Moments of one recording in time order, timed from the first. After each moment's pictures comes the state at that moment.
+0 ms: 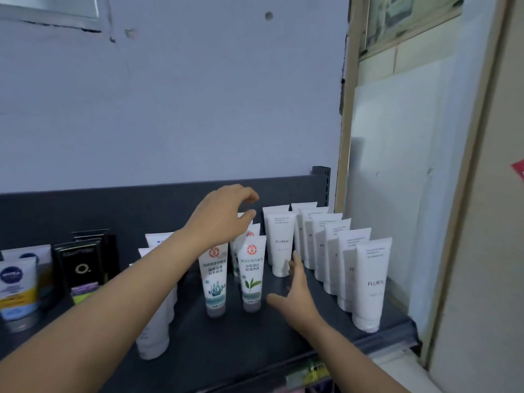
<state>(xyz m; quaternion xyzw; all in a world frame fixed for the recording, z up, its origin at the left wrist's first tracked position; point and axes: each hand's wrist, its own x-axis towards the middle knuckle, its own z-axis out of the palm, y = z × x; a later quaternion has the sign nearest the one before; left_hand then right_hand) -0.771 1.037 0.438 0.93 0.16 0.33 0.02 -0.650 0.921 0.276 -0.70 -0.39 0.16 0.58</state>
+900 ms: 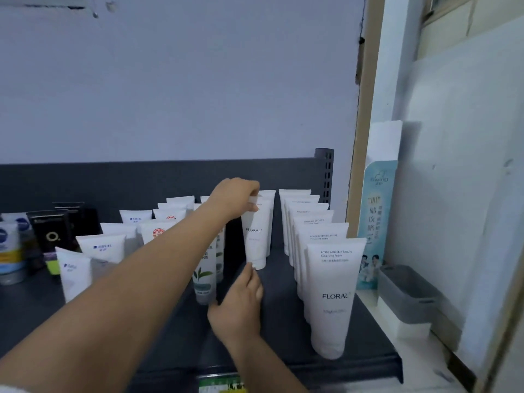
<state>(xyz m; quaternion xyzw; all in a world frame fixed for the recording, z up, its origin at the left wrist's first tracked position) -0.615 1.051 0.409 0.91 0.34 0.19 -0.10 -0.630 0.936 0.251 -0.77 -0.48 0.13 0.41</state>
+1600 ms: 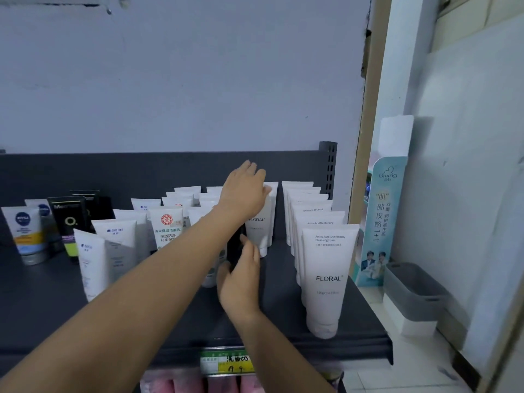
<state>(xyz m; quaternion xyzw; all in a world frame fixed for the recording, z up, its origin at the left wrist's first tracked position) -0.607 1.024 0.388 0.88 0.36 0.29 -0.14 -0.632 0.926 0.267 -0.62 -0.48 0.13 0.61</state>
